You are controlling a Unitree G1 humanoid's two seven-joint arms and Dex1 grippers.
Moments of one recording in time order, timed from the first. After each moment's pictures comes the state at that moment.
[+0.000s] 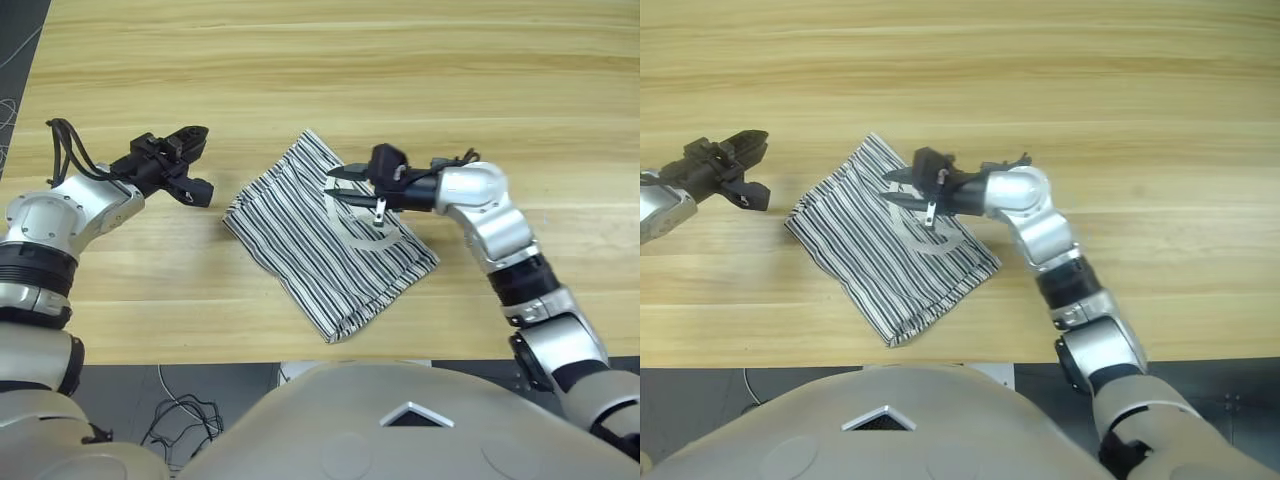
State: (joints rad) left arm -0.40 1.00 -0.48 0.59 1.14 -0.58 0.18; right arm -0.40 -0.23 0.47 0.30 0.06 -0.02 0.88
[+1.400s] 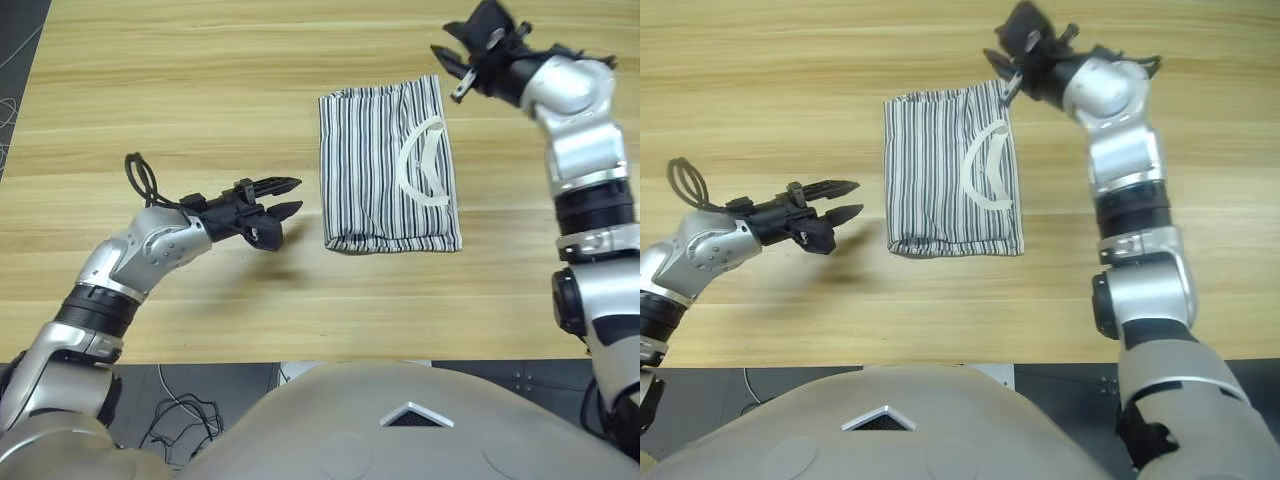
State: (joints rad) left arm -0.12 0.89 -0.42 0.20 0.39 -0.71 -0.39; right arm -0.64 -0.48 0.16 0.38 0.03 0.15 0.77
